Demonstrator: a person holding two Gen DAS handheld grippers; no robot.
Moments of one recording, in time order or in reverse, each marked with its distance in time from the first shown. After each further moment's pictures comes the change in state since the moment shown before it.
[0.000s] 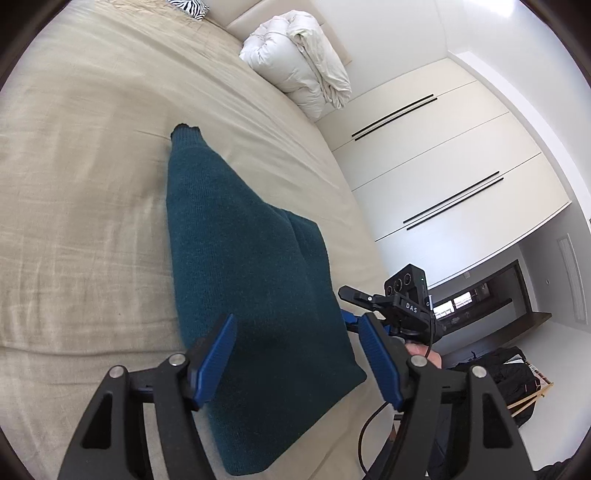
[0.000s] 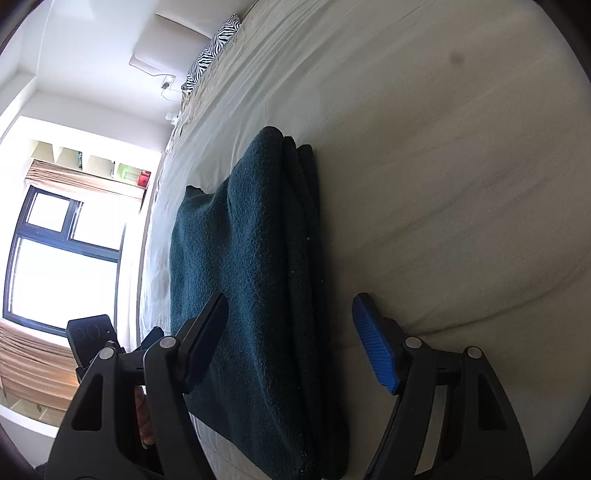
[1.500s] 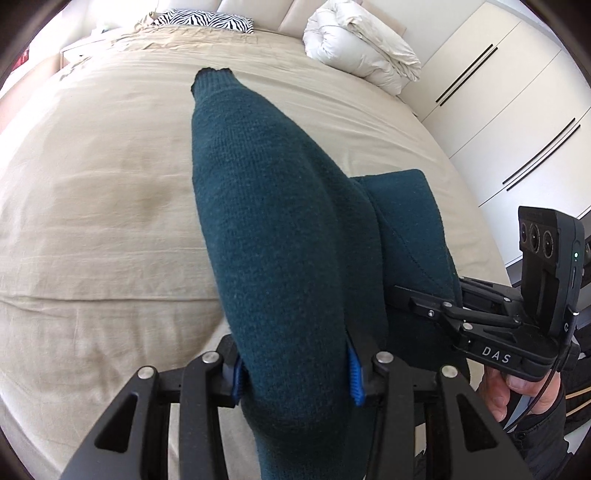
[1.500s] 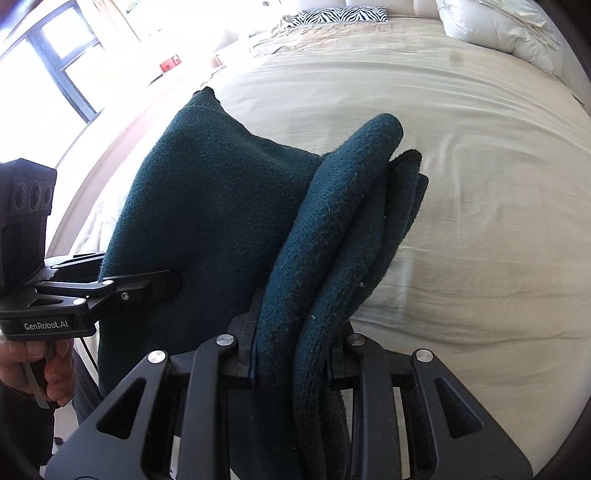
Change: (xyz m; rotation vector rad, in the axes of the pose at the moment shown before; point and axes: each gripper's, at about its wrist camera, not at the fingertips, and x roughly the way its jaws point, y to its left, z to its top) left arm -0.162 0.013 -0.032 0.105 0.088 0.500; right arm 0.152 0.282 -0.123 -0.600 0.078 -0.320
